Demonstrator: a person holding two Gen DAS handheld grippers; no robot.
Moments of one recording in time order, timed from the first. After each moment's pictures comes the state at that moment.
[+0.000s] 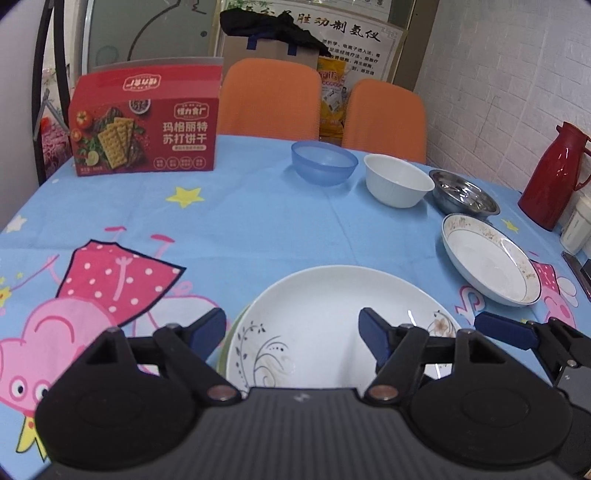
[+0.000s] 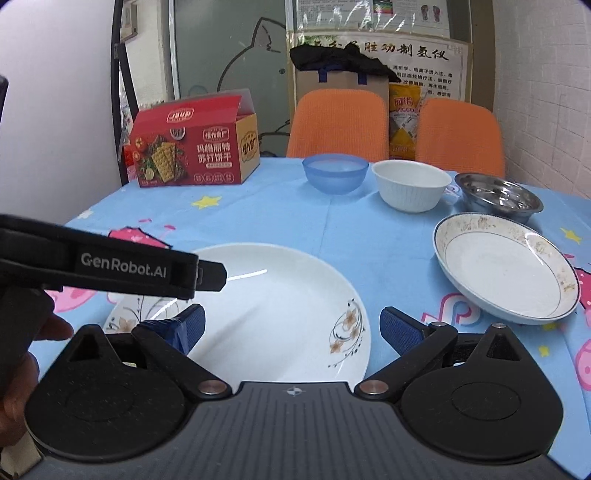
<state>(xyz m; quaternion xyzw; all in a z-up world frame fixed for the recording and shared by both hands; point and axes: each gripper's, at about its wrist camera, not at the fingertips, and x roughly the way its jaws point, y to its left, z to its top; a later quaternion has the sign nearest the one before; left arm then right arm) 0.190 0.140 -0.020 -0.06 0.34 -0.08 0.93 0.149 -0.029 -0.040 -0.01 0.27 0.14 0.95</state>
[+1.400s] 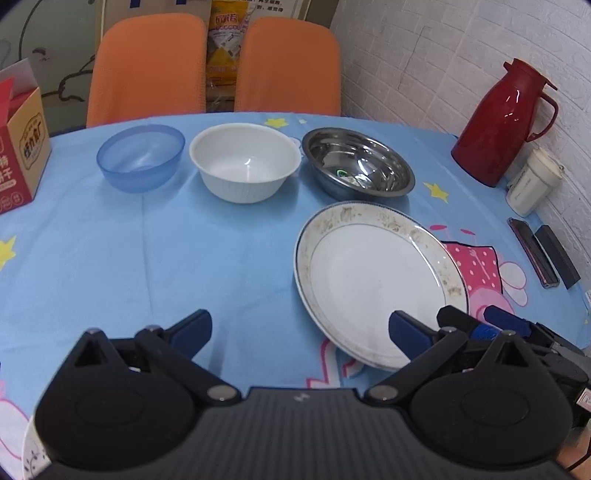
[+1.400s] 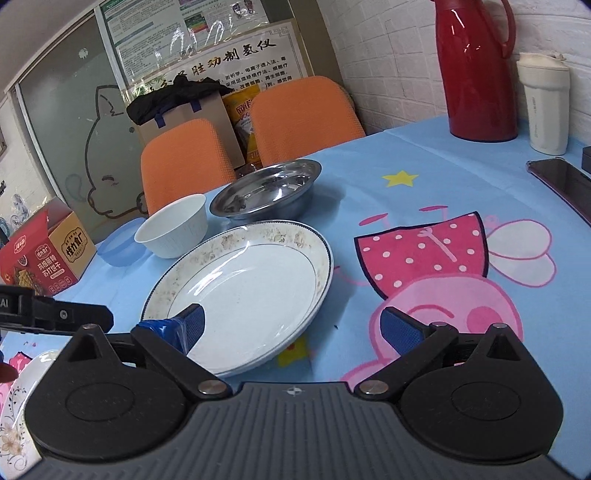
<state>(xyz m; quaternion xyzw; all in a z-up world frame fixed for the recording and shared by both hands) 0.305 -0.017 -0.008 -0.02 0.43 -0.21 0.88 0.196 -0.243 -0.047 0.16 0.28 -0.01 0.95</state>
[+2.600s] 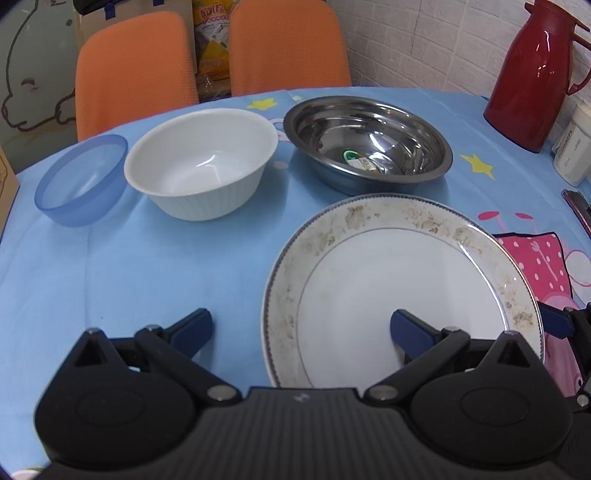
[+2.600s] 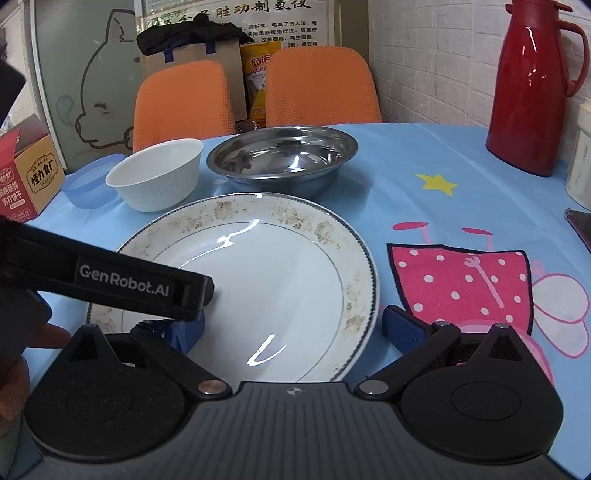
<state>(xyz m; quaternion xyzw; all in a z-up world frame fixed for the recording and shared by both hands) 0.358 -0.083 -0.053 0.06 0.44 -0.17 0.88 0.254 -0.210 -0.063 0.04 0.33 -0.02 0.94</state>
